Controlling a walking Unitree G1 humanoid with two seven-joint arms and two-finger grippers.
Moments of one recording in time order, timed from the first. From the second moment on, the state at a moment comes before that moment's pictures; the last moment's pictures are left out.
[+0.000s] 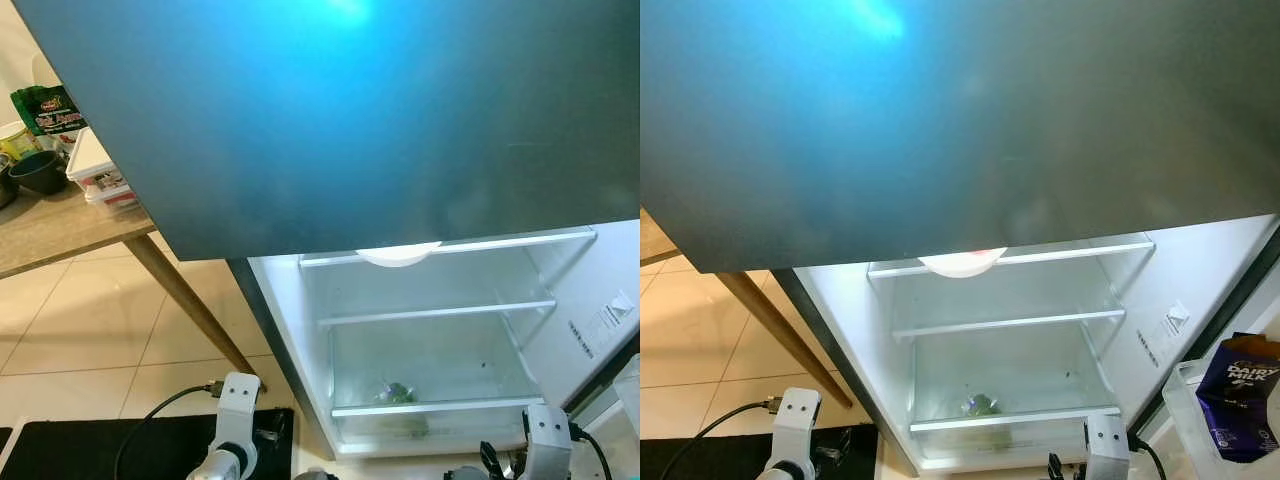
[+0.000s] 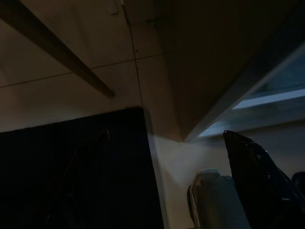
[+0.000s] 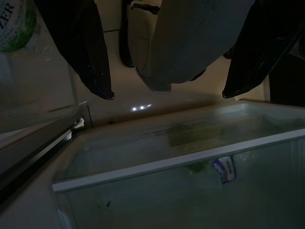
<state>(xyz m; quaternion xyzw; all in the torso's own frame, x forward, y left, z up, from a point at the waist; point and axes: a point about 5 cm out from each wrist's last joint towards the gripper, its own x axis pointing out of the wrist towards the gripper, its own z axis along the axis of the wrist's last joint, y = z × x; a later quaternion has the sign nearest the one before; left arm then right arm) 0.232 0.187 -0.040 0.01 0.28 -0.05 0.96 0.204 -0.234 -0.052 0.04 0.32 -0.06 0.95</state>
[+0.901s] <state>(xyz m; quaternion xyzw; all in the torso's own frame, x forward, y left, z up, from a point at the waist) 0.229 0.188 -0.042 0.01 0.28 -0.04 0.96 0.206 -0.238 -0.050 0.03 0.30 -0.06 0.95</state>
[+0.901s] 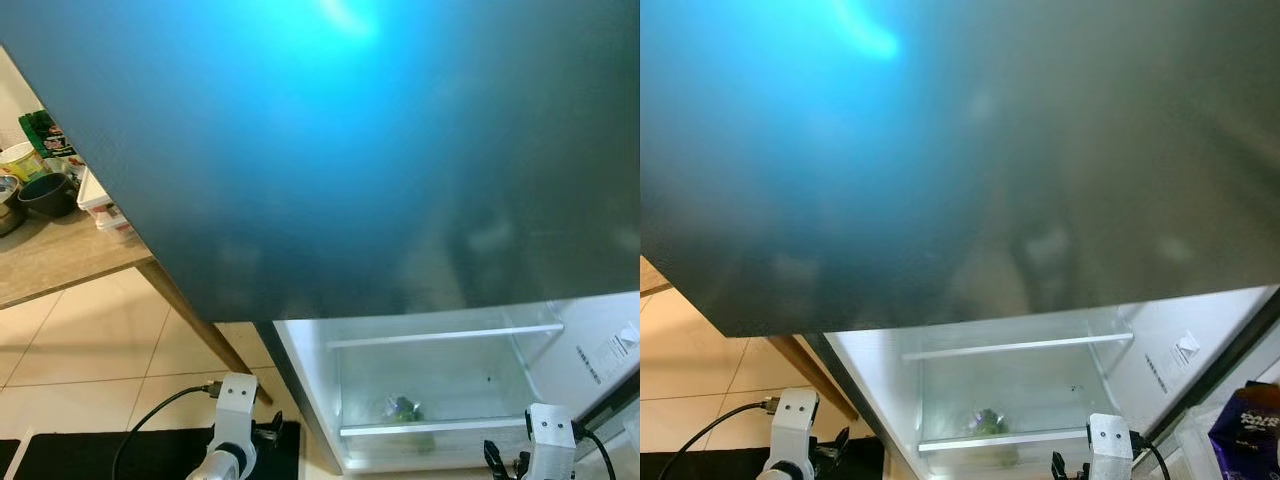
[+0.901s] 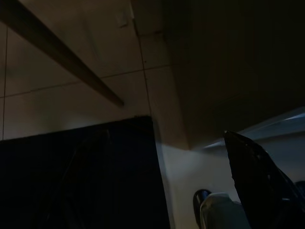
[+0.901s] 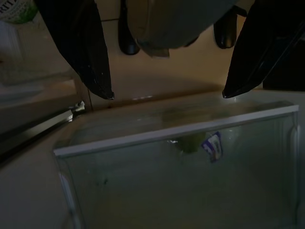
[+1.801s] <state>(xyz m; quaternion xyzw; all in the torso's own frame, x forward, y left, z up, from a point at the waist) 0.231 0.186 -0.045 0.02 0.29 -0.05 0.96 0.207 -0.241 -0.047 0.04 0.28 -0.07 0.95</state>
